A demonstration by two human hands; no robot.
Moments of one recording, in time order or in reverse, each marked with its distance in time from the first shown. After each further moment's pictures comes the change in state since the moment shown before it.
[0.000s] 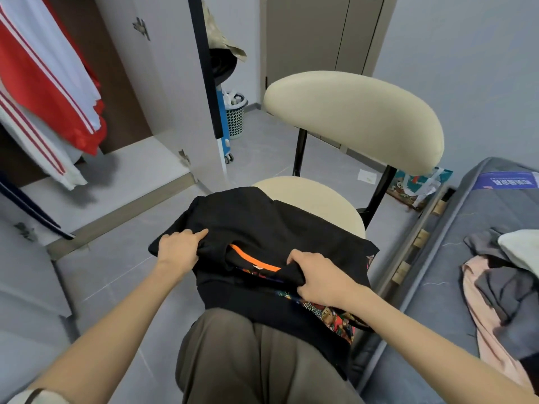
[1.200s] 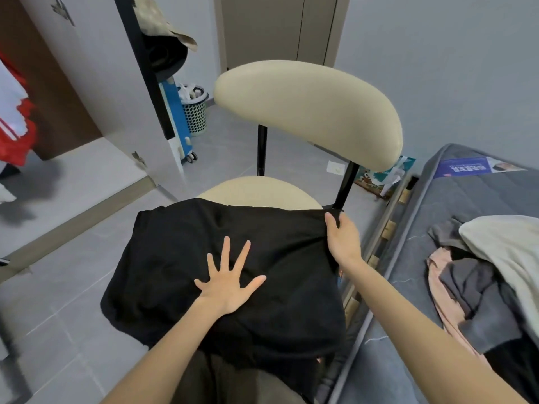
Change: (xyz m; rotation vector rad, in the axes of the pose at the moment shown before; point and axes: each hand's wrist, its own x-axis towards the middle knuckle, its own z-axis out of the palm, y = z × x) left_hand 0.009 0.166 0.022 -0.527 -0.339 0.186; right_hand 0.040 0.135 -0.035 0.672 0.739 0.610
